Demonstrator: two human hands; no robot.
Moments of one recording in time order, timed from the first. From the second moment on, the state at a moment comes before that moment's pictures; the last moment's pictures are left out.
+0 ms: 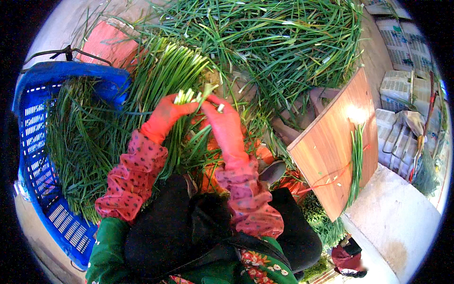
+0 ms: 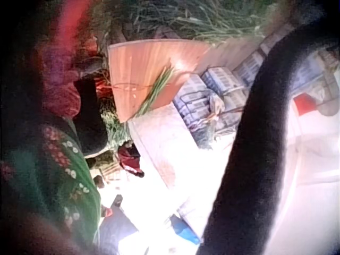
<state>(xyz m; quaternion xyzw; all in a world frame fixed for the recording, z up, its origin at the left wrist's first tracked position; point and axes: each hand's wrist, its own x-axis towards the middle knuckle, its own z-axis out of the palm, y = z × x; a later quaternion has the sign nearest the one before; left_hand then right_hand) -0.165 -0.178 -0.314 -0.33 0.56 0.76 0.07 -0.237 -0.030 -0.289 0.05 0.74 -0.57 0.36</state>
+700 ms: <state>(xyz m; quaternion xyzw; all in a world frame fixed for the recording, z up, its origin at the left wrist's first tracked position) -0.146 -0.235 -0.264 -0.42 0.54 0.73 -0.03 -0.262 0.070 -0.344 0.09 0.93 -0.26 0.23</state>
